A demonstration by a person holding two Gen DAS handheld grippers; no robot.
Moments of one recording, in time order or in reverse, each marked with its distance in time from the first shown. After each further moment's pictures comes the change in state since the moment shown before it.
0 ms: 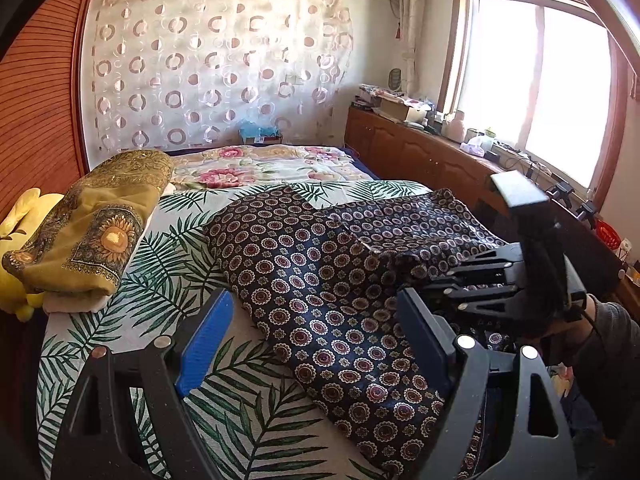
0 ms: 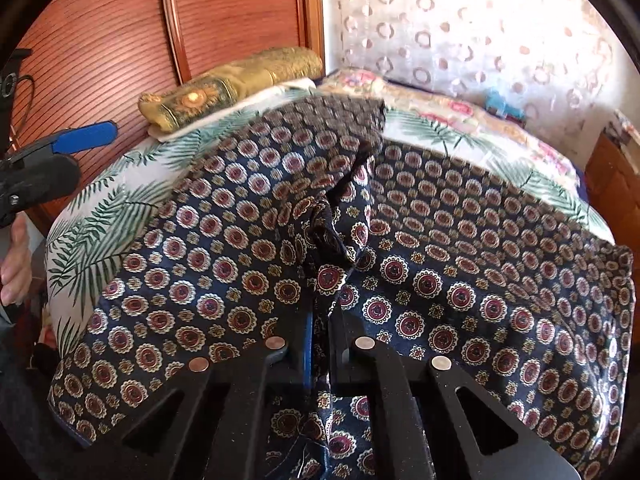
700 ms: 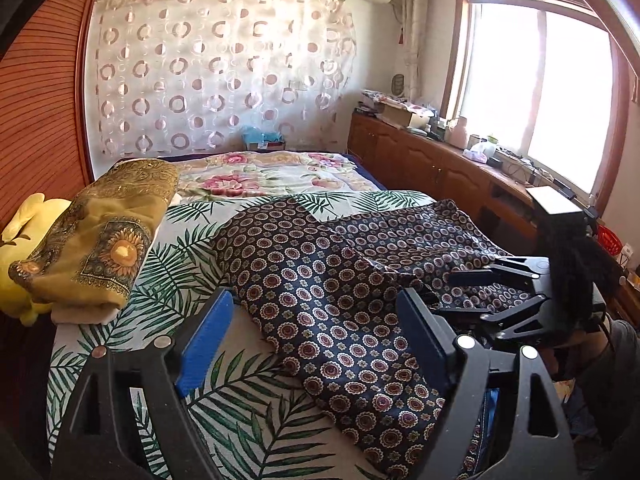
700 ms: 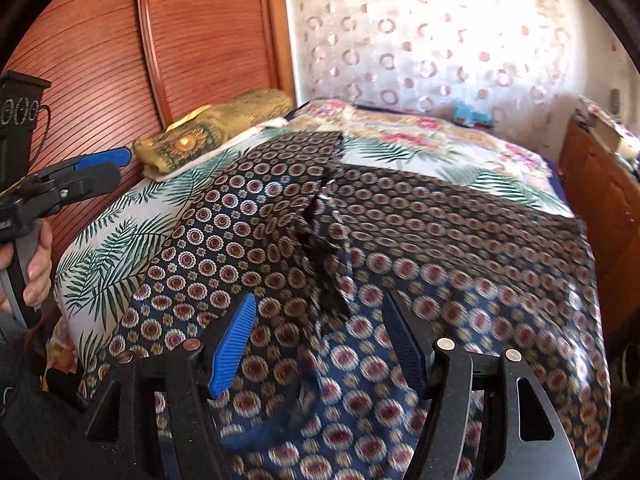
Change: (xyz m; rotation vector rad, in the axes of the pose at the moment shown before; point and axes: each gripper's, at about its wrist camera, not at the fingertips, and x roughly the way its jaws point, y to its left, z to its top) left arm -0.005 0.007 0.009 -0.011 -0.019 0.010; right arm -0.056 0.005 -0.021 0.081 -0.047 -0.044
